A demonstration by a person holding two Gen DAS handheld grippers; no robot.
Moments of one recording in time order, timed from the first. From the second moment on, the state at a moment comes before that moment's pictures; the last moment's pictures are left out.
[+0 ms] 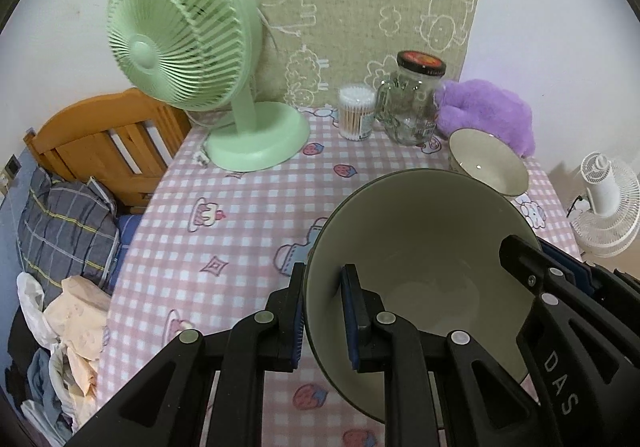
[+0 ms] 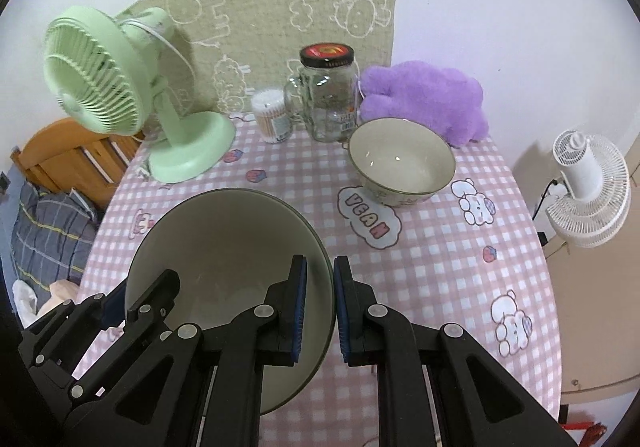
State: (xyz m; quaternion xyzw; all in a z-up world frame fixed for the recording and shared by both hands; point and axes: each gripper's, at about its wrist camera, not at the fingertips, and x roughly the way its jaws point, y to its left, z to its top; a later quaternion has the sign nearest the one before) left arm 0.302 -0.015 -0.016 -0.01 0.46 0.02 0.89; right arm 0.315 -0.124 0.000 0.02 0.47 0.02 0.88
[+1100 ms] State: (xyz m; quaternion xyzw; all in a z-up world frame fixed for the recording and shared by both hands) left arm 0.151 0.006 -0.011 0.02 0.45 -0.06 0.89; right arm 0.139 -0.106 0.017 0.03 0.46 -0.03 0.89
